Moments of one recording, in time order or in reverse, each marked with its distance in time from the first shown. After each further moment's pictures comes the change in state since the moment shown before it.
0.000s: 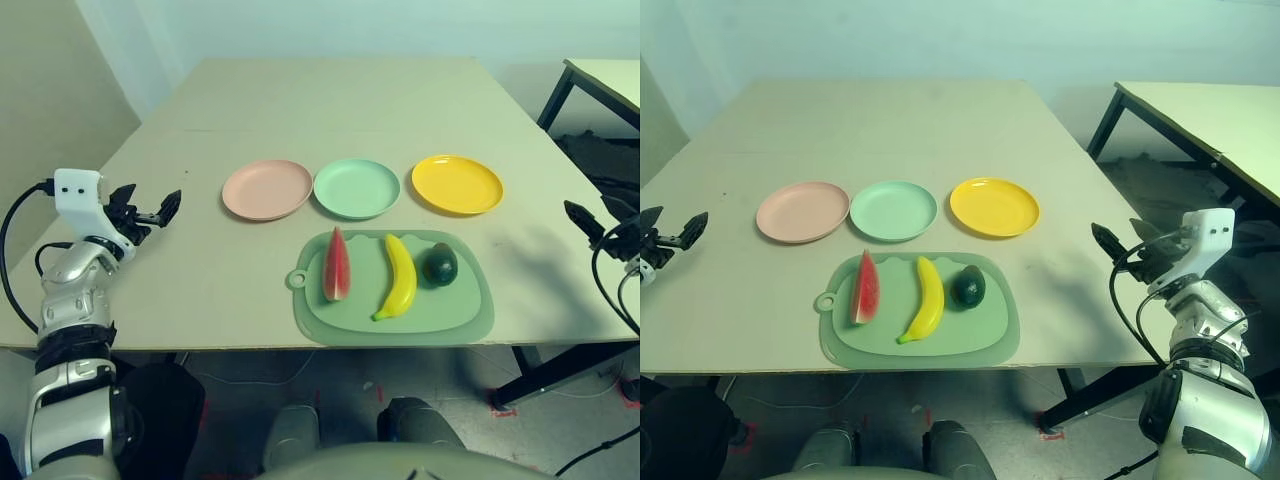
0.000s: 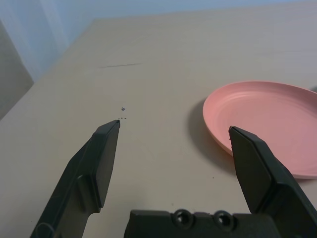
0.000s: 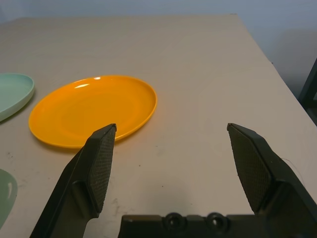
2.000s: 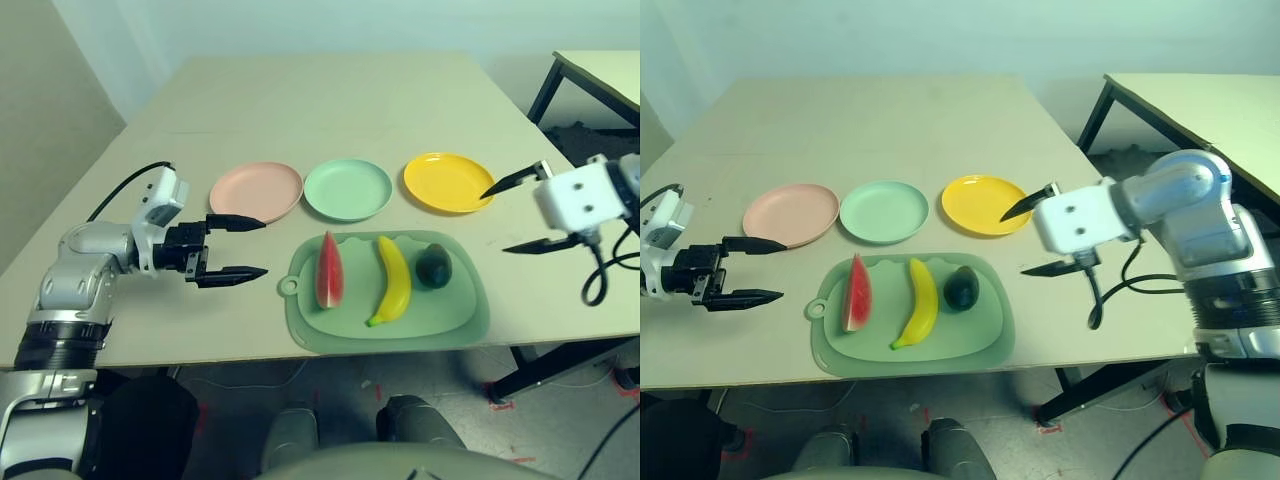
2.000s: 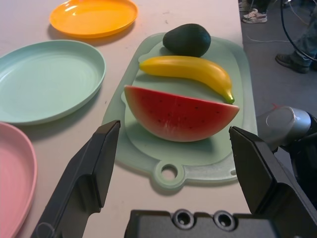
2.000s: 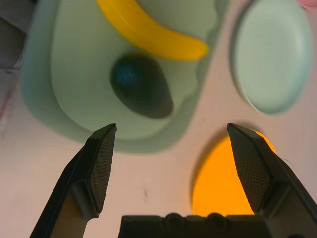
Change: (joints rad) left arm 0.062 0.150 -0.286 -0.447 -0.181 0.211 -0.923; right arm -0.084 -0.211 0.692 -1.231 -0.274 0.153 0.592
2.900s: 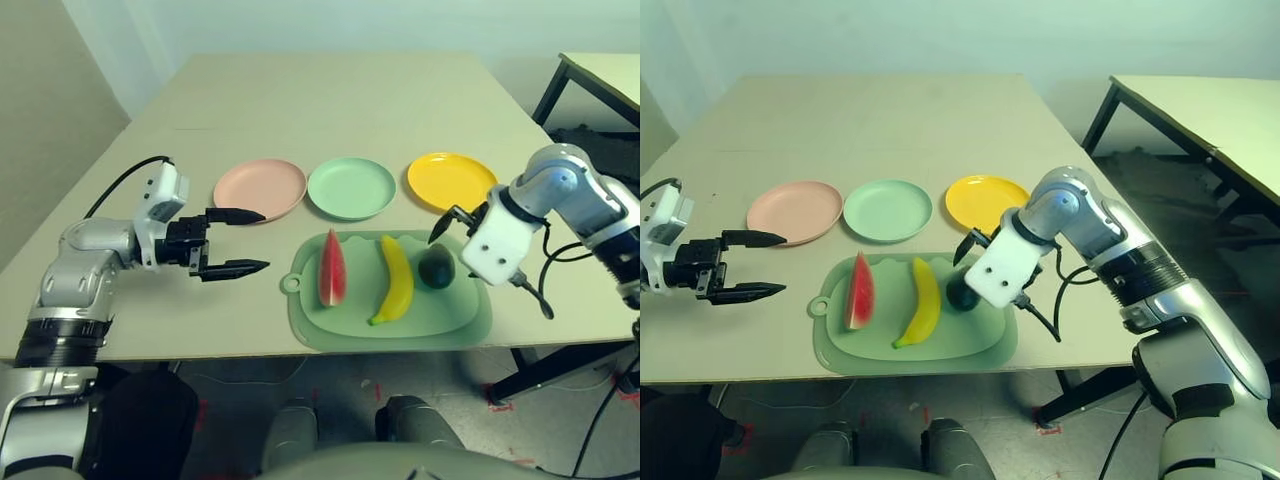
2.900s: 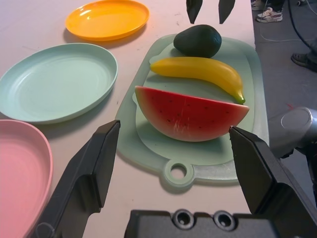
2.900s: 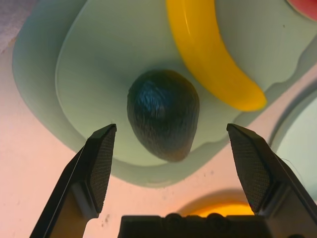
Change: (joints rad) left arm -0.011 0.006 -0.004 -0.002 0.004 -0.023 0.035; right arm -0.212 0.191 0.365 0.337 -0.190 -0.446 0.023
